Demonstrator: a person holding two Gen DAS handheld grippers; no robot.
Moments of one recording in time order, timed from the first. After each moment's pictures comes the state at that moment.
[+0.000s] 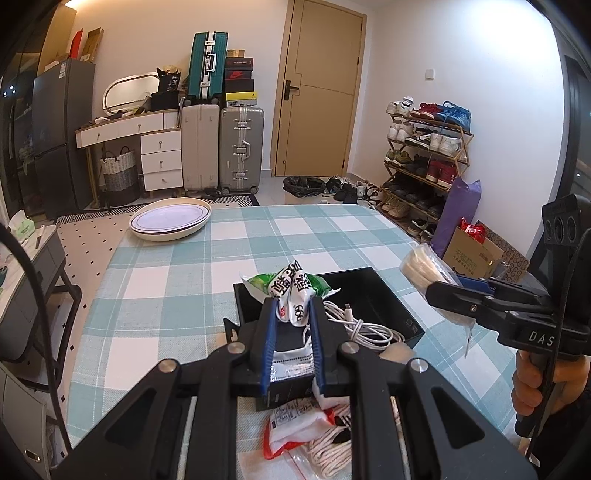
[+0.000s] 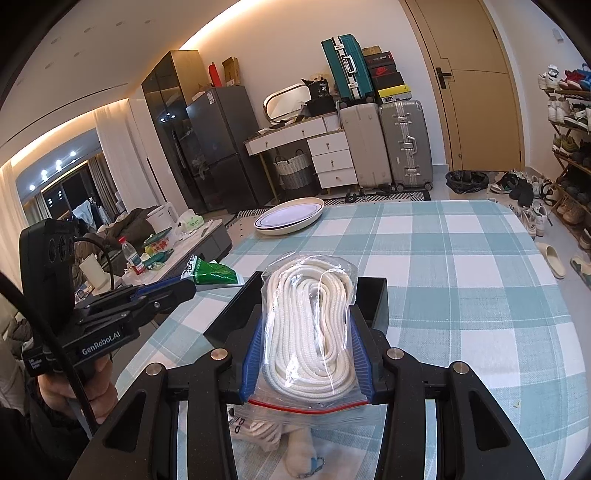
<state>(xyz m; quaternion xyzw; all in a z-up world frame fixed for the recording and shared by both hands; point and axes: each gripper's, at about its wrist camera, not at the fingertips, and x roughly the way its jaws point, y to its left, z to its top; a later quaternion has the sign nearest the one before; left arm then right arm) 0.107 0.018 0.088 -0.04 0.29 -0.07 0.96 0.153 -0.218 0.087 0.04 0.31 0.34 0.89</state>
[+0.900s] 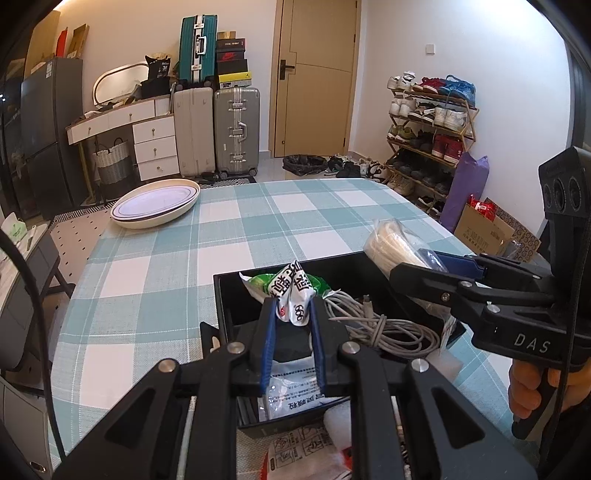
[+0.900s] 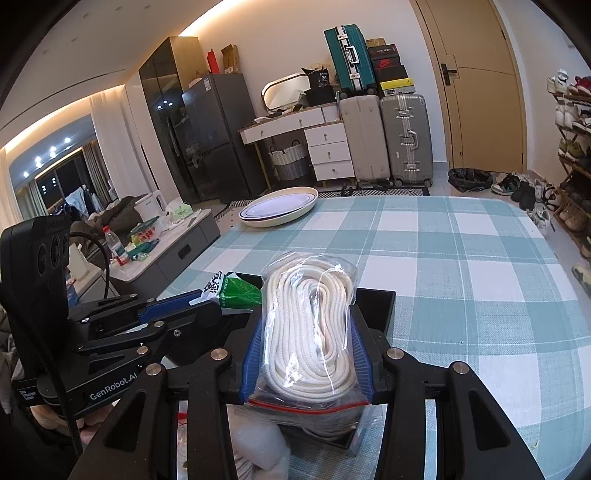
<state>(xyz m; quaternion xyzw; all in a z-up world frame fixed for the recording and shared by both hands) 0.153 0.005 0.049 -0.02 0.32 -0.07 0.95 0.202 -0.184 0.054 0.02 0.32 0.32 0.89</state>
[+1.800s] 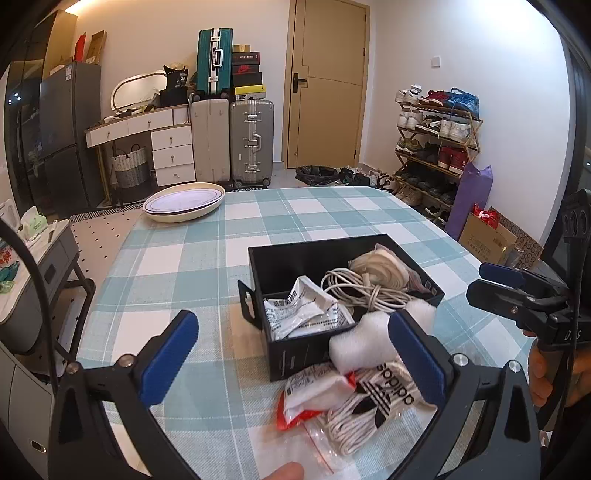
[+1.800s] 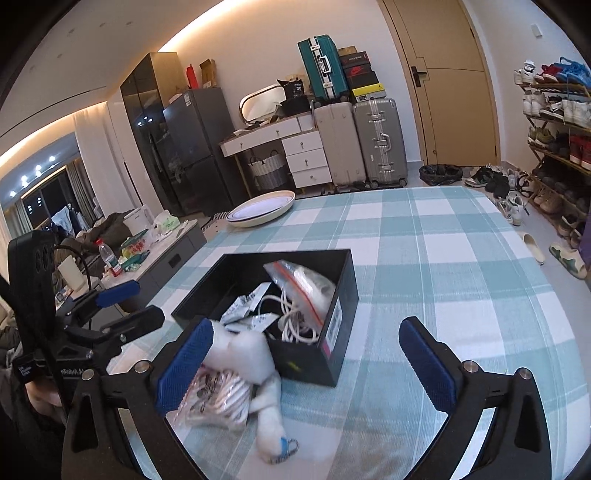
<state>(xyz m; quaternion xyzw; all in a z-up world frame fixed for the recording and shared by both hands) 0.082 0.020 0.058 -0.02 0.29 -0.04 0.95 0.135 -0.239 0.055 0.05 0.31 0.29 0.90</state>
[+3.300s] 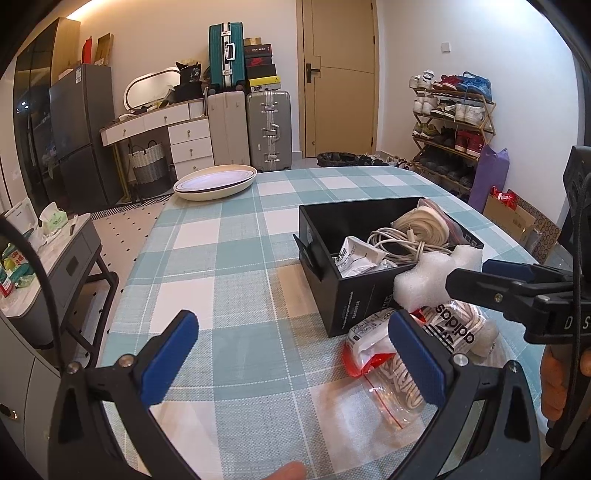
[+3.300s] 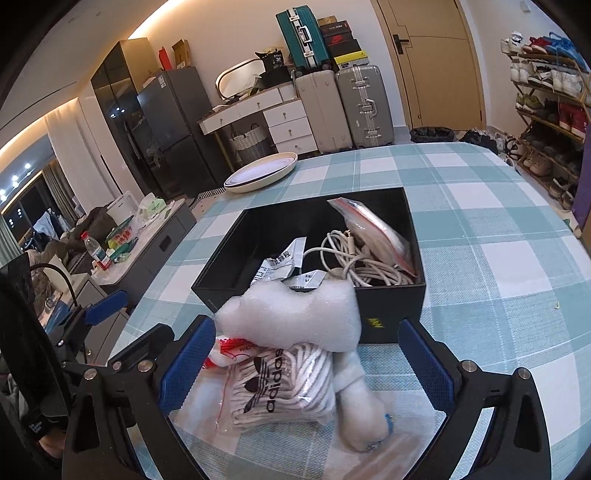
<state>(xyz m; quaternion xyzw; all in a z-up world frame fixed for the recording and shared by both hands) 0.062 0.054 0.030 0.01 0.31 -0.01 0.95 0.123 -0.162 0.030 0.07 0.38 0.24 0.89</state>
